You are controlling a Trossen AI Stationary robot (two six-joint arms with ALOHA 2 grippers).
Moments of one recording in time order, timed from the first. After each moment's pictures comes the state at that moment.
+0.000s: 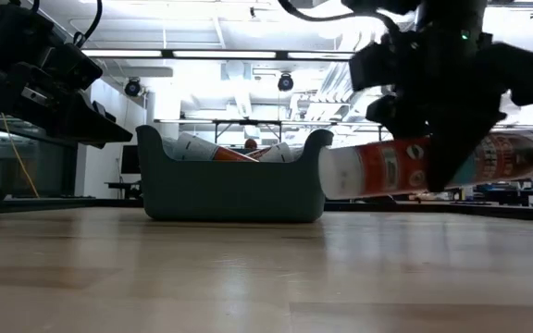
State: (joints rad) left arm 0.12 0.51 0.01 0.21 0.11 -0.01; right arm 0.30 1.72 1.12 -0.81 0.14 0.20
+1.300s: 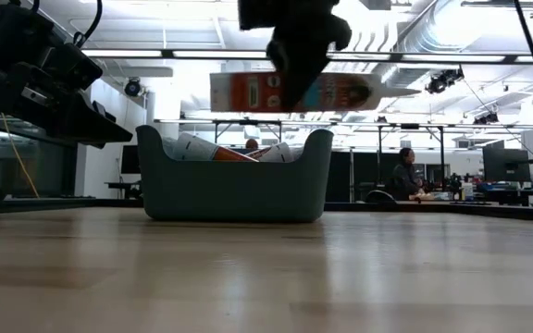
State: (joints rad) left arm 0.12 0.51 0.01 0.21 0.11 -0.01; right arm 0.08 2.01 1.88 -1.16 0.28 -0.13
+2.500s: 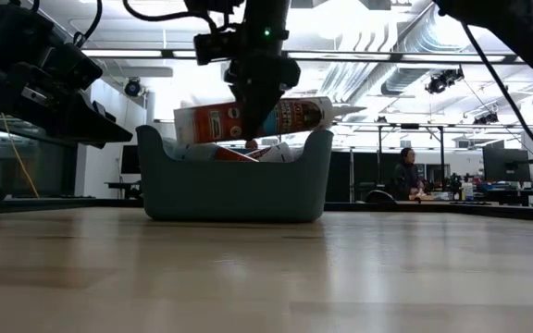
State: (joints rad) left arm 0.12 0.51 0.01 0.21 0.11 -0.01; right arm -0.01 2.33 2.29 -1.31 0.27 -0.31
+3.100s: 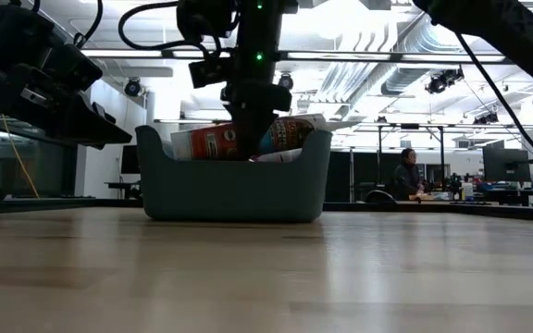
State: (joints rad) left arm 0.12 0.51 0.01 0.20 0.11 -0.01; right arm -0.04 2.38 2.29 -1.27 0.28 -0.32
